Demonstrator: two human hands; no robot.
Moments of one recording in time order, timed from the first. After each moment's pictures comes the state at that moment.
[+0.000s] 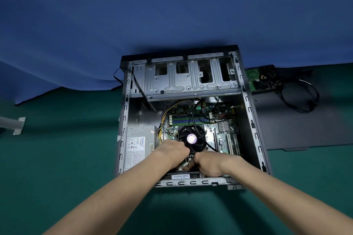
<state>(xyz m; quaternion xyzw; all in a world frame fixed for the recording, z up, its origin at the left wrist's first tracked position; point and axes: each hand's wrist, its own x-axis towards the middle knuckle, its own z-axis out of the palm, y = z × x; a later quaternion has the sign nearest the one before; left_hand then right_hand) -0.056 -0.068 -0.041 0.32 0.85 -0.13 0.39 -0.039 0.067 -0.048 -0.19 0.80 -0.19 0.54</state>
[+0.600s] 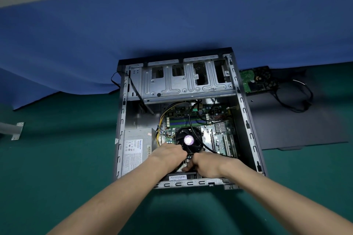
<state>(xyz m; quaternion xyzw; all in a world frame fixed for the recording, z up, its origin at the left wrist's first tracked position) -0.049 -0.074 -0.045 0.32 0.87 -0.11 0.36 -0.035 0.070 -0.047 -0.17 0.81 -0.22 0.52</state>
